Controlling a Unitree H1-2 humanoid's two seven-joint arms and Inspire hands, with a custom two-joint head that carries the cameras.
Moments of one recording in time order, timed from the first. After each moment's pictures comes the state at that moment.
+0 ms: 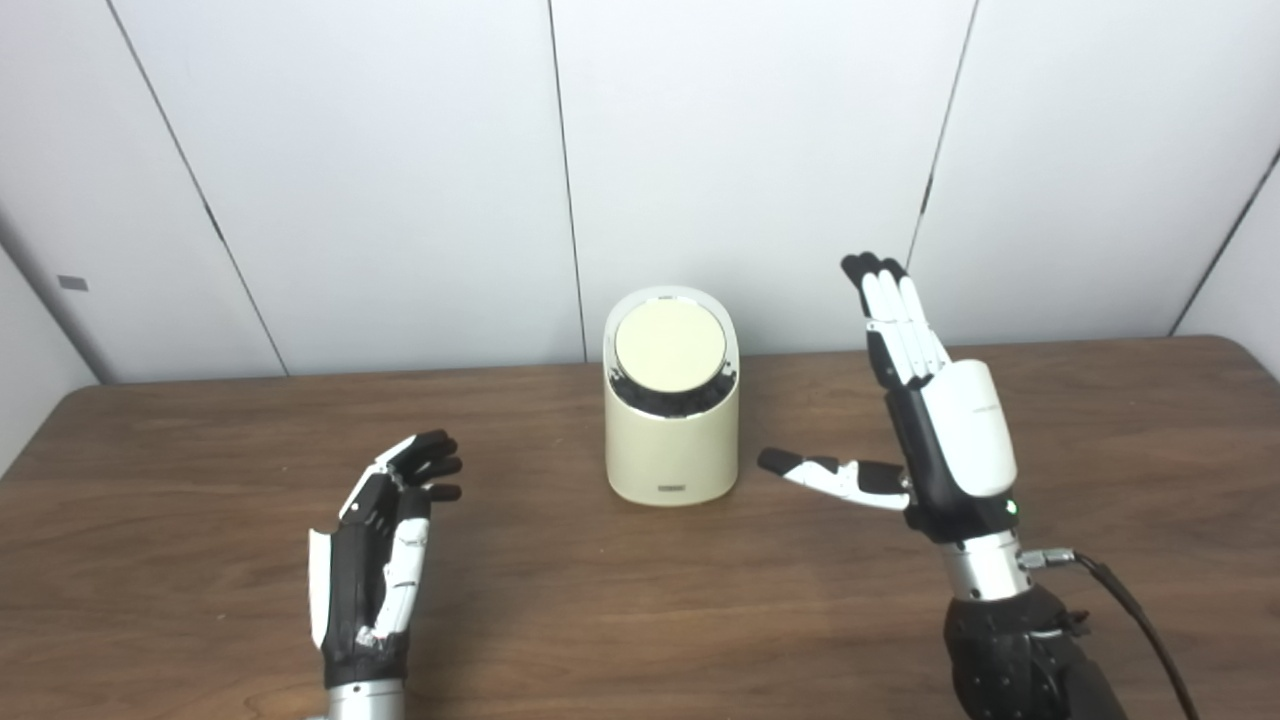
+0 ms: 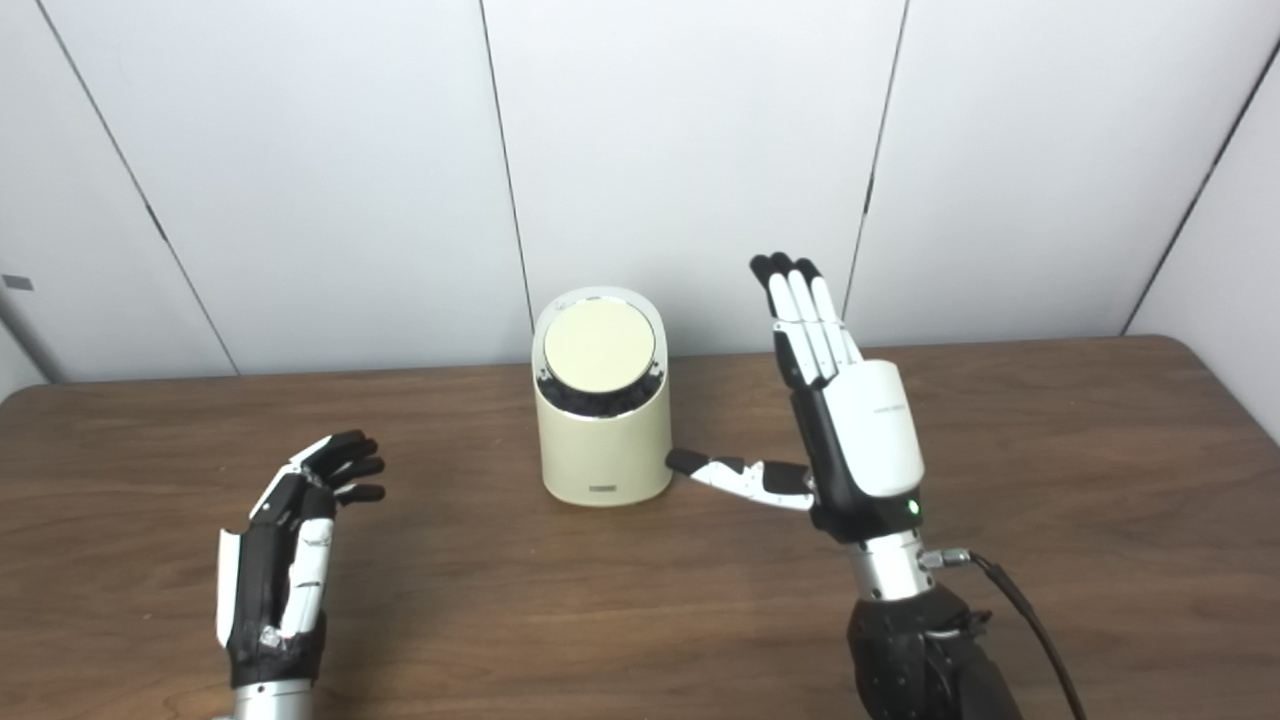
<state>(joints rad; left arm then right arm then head) -0.04 0.02 0.02 0.02 0.07 -0.45 0.17 -0.22 -0.19 0.10 -0.08 -0.76 -0.28 -0.44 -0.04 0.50</state>
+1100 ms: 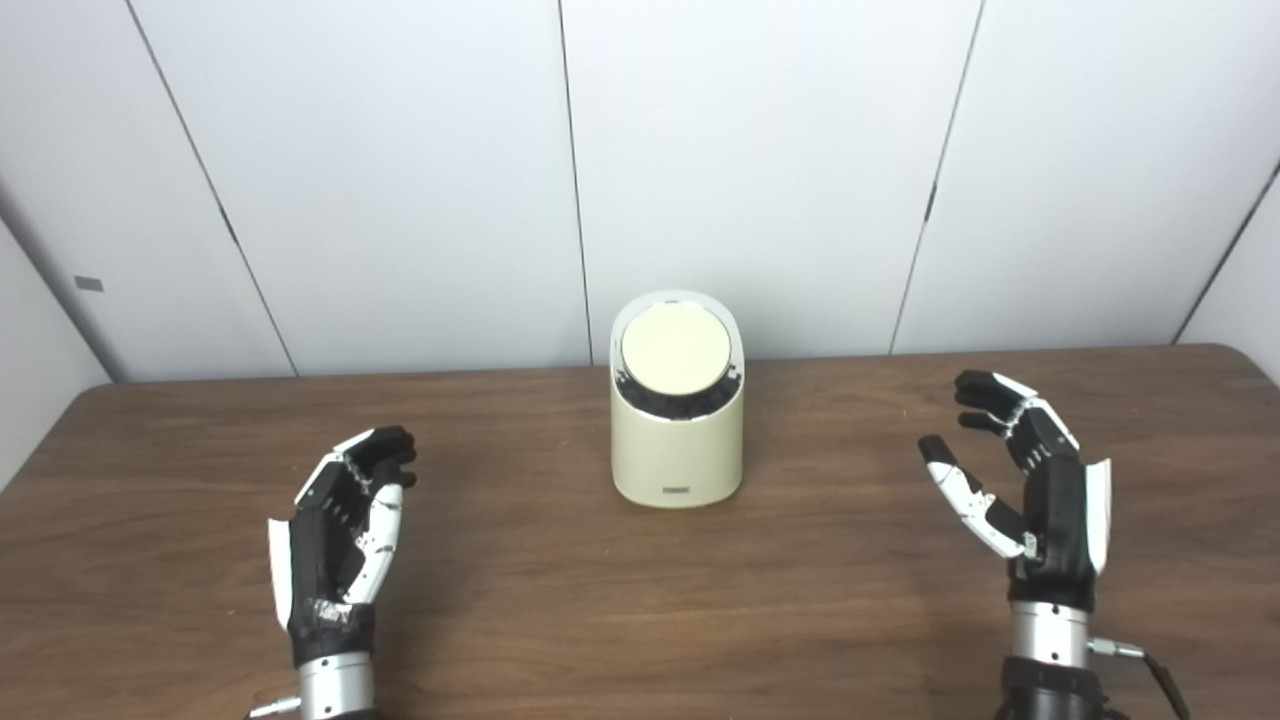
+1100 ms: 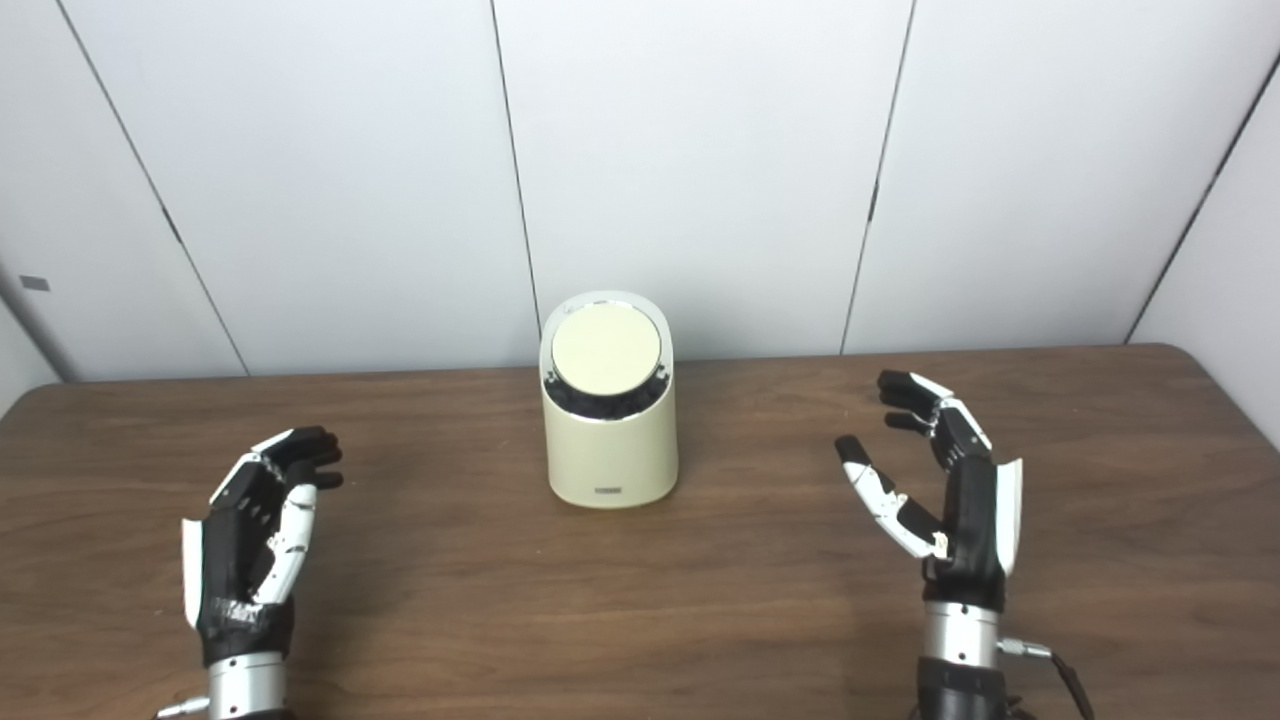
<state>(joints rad) -0.10 0.04 0.10 0.13 0.03 -0.45 0.21 -0.15 -0.23 0.14 0.14 -0.16 -0.44 -0.58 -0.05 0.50</state>
